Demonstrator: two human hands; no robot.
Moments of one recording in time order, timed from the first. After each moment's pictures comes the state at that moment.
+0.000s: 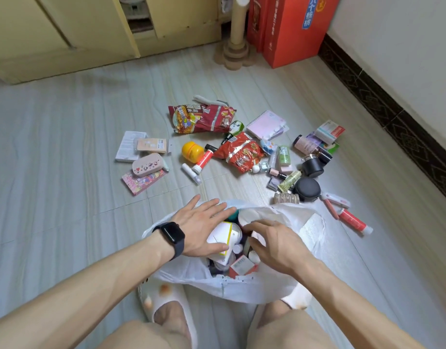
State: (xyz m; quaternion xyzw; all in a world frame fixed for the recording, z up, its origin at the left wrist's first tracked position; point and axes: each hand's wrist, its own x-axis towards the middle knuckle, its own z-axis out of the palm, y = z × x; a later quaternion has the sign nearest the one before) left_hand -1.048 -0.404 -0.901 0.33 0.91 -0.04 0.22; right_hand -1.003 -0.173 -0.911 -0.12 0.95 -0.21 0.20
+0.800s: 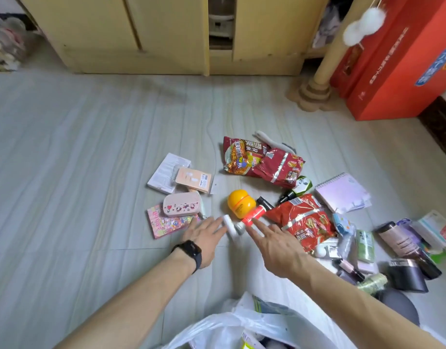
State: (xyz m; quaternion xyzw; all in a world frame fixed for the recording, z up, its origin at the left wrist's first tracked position) left_hand -1.207 -0.506 -1.052 0.11 0.96 -0.05 0.27; right_hand -1.246 -0.298 -1.006 -0.34 0.90 0.08 0.26
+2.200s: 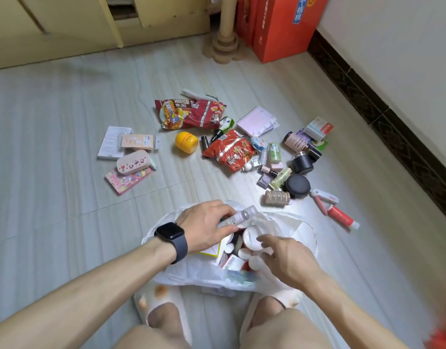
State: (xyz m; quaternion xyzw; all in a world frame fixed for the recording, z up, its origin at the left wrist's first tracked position) left_hand -1.053 -0.371 -0.893 0.23 0.93 0.22 0.18; right_hand -0.979 -0.144 -0.925 -0.03 0.95 -0.14 0.28
